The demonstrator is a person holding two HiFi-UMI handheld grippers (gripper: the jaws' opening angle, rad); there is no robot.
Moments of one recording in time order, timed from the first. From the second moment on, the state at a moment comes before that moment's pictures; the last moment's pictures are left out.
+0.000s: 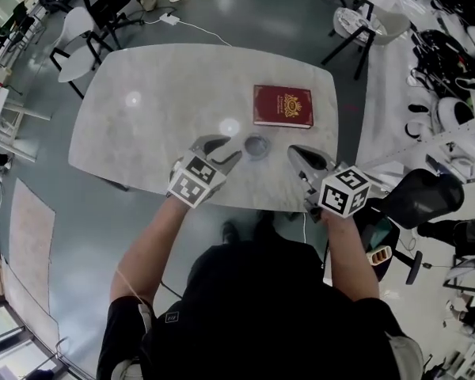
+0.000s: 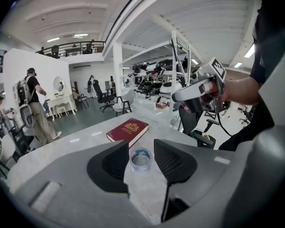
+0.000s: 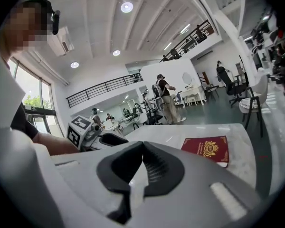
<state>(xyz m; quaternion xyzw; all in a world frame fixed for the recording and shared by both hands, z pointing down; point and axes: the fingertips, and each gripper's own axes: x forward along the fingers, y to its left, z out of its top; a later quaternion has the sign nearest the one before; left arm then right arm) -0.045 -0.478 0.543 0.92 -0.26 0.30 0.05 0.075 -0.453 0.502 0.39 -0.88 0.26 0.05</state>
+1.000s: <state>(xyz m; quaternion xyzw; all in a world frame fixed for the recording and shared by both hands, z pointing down) 0.042 -0.489 0.740 0.84 -0.04 0.54 -0.01 0.162 -0.451 0.574 0.43 -0.84 0.33 0.04</state>
